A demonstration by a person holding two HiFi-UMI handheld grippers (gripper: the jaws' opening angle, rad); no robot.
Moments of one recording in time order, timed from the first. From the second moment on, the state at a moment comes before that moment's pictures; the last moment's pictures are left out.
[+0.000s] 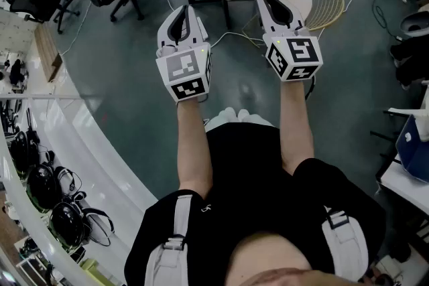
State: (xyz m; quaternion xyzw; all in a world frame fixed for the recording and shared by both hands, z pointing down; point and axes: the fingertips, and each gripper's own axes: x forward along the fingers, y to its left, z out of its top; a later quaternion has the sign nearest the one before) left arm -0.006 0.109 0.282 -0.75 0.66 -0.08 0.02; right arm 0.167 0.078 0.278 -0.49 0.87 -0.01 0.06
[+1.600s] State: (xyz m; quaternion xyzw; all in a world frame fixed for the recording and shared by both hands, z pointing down) left arm -0.009 0.075 0.269 -0.75 0.66 0.01 -0.01; right arm 0.170 0.021 0.257 -0.49 0.87 0.02 0.06
